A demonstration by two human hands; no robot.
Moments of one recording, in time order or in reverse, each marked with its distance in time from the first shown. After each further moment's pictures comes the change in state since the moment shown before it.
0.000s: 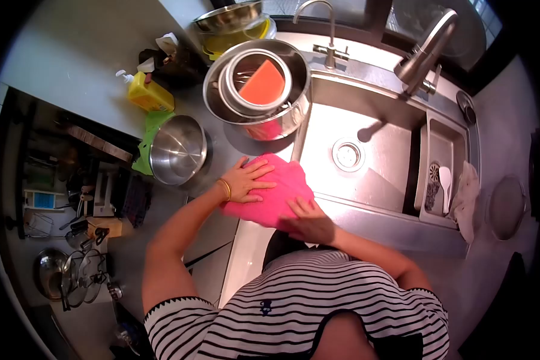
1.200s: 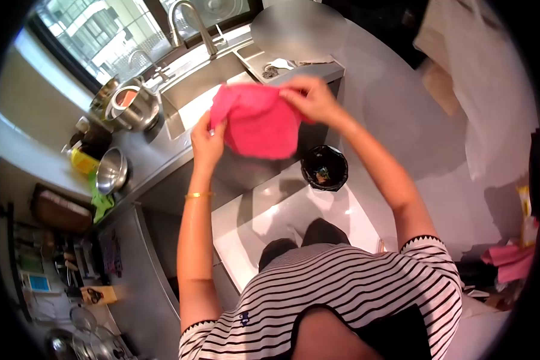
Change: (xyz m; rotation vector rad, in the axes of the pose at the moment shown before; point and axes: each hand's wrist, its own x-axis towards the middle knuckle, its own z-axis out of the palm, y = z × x) left_hand -0.022 0.362 -0.072 -0.988 0.959 0.120; right_hand -0.277 -0.259 -0.141 0.061 0.956 0.559
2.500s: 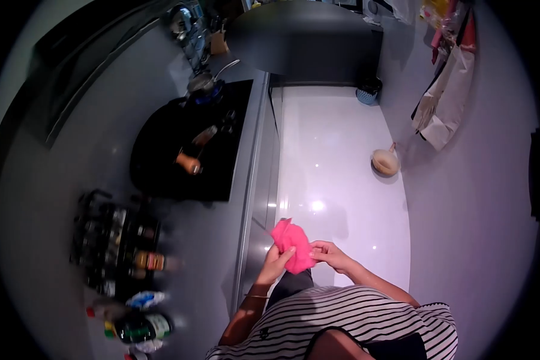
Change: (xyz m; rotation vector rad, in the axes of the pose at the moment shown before) left_hand -1.443 0.844 -0.057 -0.551 0.290 -0.866; right_hand -1.361 -0.799 -0.082 1.016 -0.850 0.997
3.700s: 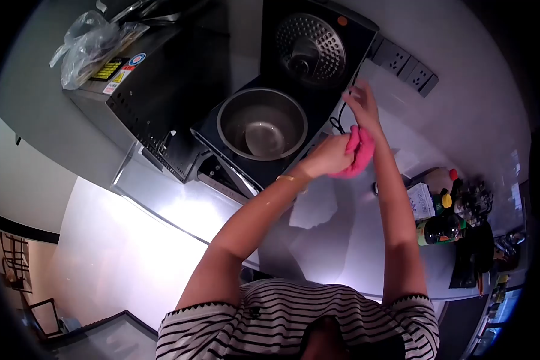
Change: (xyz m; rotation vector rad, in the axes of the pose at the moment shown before) left_hand -0.921 -0.008 -0.338 0.695 1.501 0.345; right_hand -0.197 0.433 0.985 -0.650 -1.257 -0.765
